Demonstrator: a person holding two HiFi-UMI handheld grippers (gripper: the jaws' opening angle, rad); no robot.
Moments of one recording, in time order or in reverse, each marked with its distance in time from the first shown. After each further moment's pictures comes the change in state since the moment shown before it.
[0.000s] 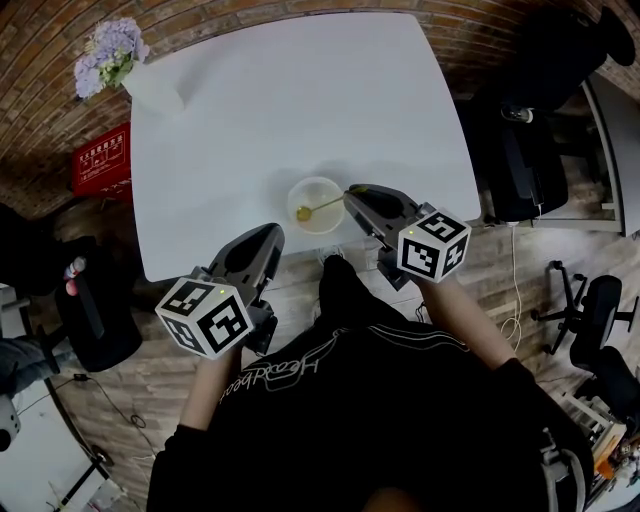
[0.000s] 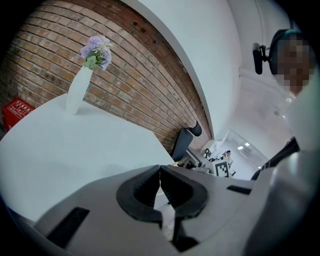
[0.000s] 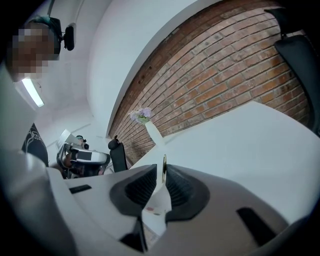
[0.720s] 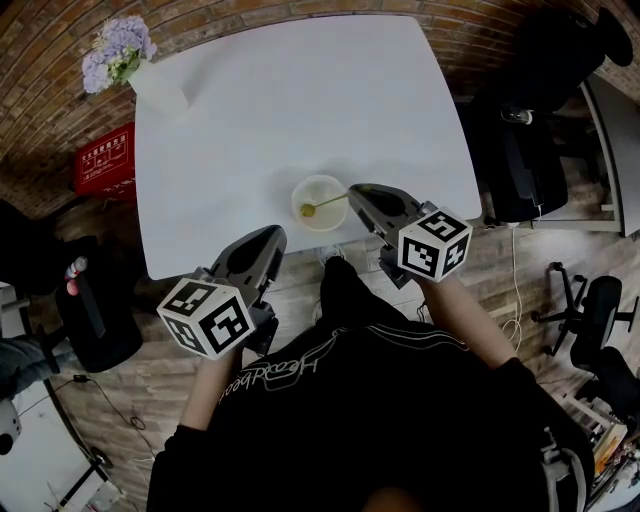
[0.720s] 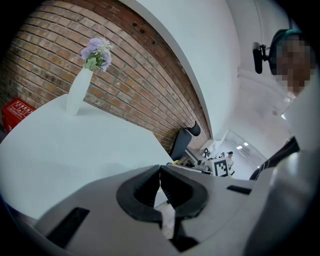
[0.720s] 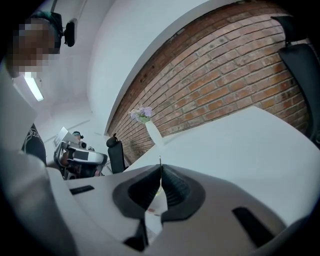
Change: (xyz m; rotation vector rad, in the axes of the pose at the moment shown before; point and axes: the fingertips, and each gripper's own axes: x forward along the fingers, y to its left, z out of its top) left arm -0.010 -0.004 -0.004 0.008 0.002 -0.009; right arm -0.002 0.006 0.003 -0.039 0.005 -0.027
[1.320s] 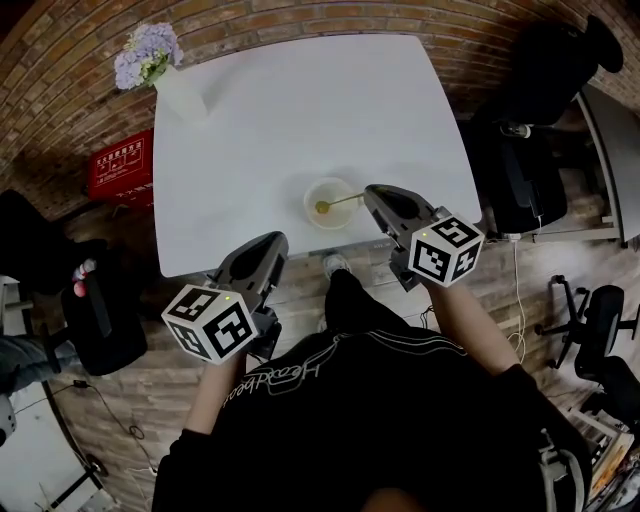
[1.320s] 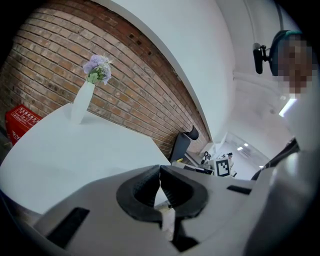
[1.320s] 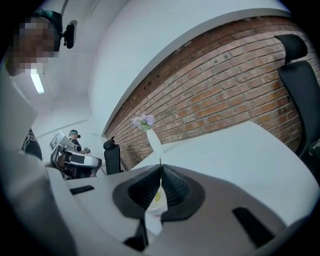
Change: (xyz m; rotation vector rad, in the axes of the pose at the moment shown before) left arm -0.038 -0.011 0.006 0.028 -0.064 0.005; right arm -0.022 0.020 0.025 -0.054 -0.071 -0.056
